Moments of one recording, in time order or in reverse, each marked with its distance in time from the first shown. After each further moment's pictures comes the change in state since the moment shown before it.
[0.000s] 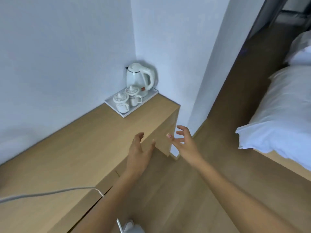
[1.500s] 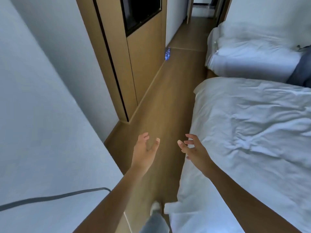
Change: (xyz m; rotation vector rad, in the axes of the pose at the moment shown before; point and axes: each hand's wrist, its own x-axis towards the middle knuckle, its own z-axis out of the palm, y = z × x) left_hand 0.568 0.464 0.877 -0.020 -0.427 0.083; right_hand 0.655 0.172 -0.843 0.037 0.361 0.276
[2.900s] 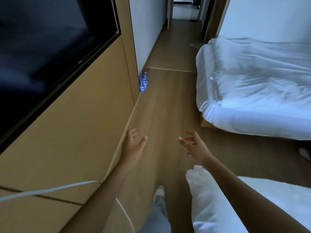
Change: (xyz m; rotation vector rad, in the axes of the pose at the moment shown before) left_hand 1.112 0.292 0.331 -0.004 -0.020 0.025; right_hand 1.129 -0.231 -0.290 0.013 0.076 0.078
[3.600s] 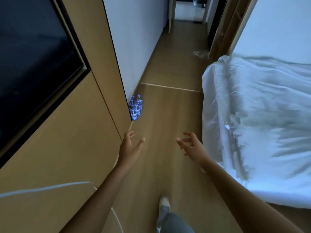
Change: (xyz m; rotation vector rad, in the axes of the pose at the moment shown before) left_hand 0.570 0.132 0.173 -0.019 0.014 -0.051; right_hand 0.588 -0.165 -0.095 -0.016 -0.019 -0.023
